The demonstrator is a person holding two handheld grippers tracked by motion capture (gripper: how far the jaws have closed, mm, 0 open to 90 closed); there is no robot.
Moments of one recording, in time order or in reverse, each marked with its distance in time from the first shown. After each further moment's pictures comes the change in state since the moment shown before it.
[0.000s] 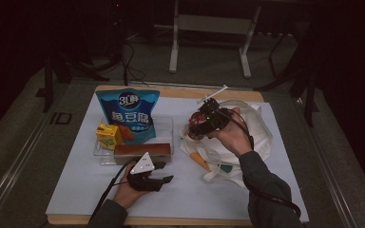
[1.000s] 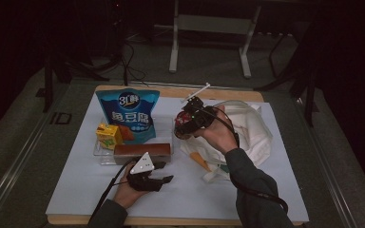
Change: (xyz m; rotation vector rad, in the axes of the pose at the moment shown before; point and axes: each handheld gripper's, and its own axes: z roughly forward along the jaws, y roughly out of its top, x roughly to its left) left arm 0.000 0.000 0.000 -0.003 0.000 -0.002; right arm 0.028 0.024 0.014 0.003 0.031 -0.041
